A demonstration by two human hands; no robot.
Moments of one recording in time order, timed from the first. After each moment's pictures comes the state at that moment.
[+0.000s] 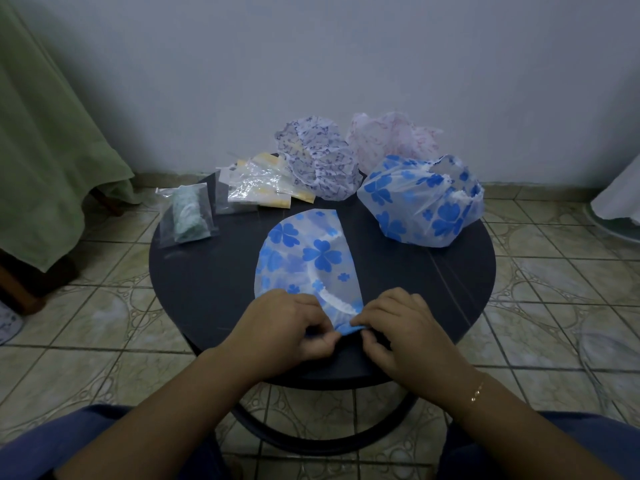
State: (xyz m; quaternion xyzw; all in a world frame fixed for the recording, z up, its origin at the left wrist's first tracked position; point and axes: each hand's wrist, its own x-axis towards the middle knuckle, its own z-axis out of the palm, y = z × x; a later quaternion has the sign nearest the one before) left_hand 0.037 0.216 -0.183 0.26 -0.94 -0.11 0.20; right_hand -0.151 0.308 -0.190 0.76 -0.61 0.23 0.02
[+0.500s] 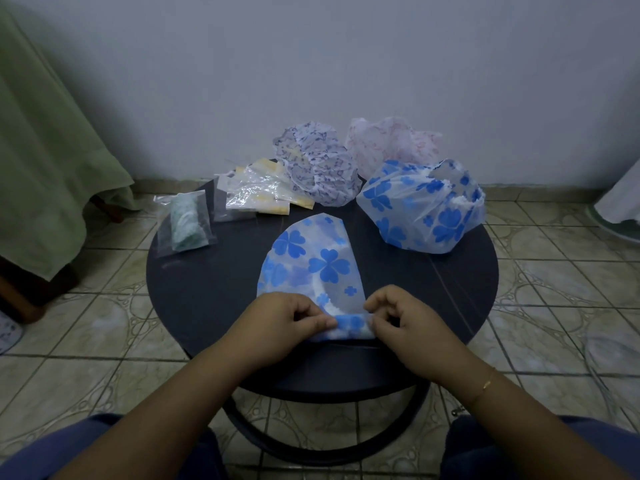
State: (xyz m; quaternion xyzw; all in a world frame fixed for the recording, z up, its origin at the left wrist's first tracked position) left_hand 0.033 0.205 -0.171 0.43 -0.81 -0.37 0.14; right_hand -0.157 0.294 -0.173 0.58 -0.68 0.33 -0.29
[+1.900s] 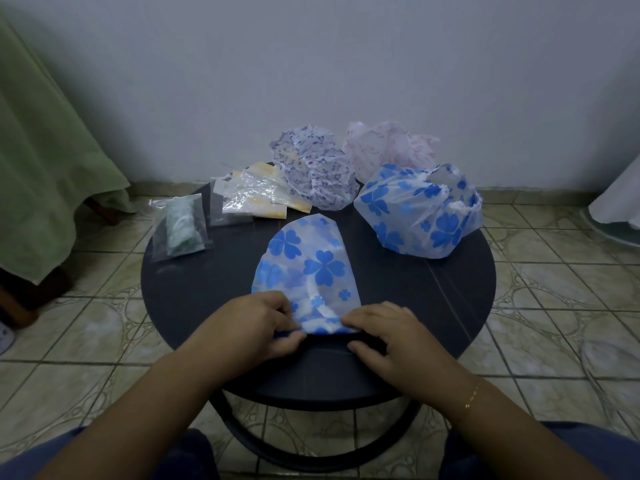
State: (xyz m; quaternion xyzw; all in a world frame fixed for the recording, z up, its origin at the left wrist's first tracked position) left_hand 0.062 0.190 -0.169 0.29 -0.94 -0.10 0.13; right_hand -0.157 0.292 -0.192 0.74 -0.62 0.24 -0.12
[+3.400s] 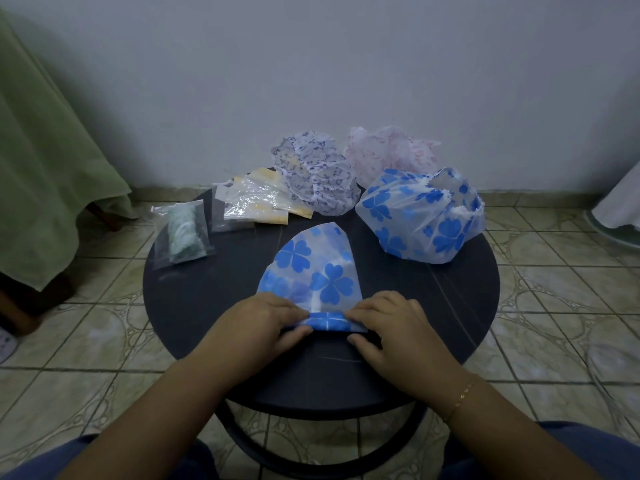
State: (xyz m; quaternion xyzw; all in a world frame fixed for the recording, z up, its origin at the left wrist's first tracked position) left_hand 0.054 0.187 -0.173 0.31 -0.94 -0.07 0.14; right_hand -0.151 0.283 -0.182 0.72 -0.67 0.18 -0.02
